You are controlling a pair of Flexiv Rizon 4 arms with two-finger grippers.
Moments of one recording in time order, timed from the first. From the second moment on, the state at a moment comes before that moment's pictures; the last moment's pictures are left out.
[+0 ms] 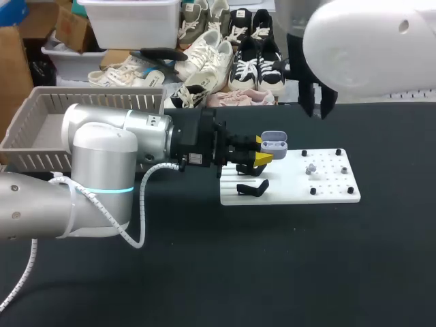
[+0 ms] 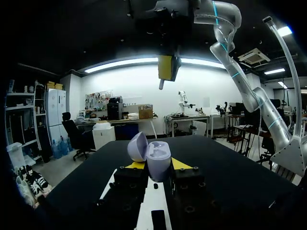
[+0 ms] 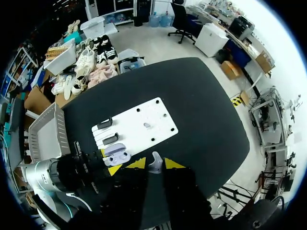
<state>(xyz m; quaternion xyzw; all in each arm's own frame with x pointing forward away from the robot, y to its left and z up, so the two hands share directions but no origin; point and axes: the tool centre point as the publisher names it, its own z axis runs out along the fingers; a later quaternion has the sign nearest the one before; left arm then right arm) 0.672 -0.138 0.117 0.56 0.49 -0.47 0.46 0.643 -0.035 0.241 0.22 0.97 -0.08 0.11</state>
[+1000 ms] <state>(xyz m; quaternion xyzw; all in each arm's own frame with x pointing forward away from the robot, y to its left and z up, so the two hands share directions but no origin) 0.672 -0.138 0.117 0.56 0.49 -0.47 0.46 0.637 0.016 0.203 0.19 0.98 -0.08 0.02</state>
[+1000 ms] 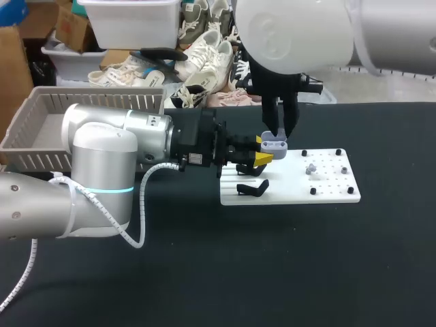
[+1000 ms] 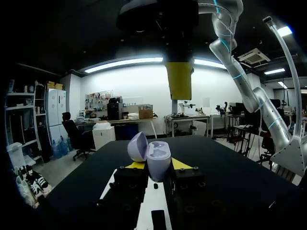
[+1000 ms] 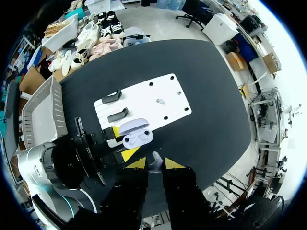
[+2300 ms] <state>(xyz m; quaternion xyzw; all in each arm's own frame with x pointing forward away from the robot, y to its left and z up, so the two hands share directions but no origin) 0.672 -0.138 0.117 0.56 0.49 -0.47 0.46 0.653 0.026 0.186 0.23 0.97 -0.08 0.01</state>
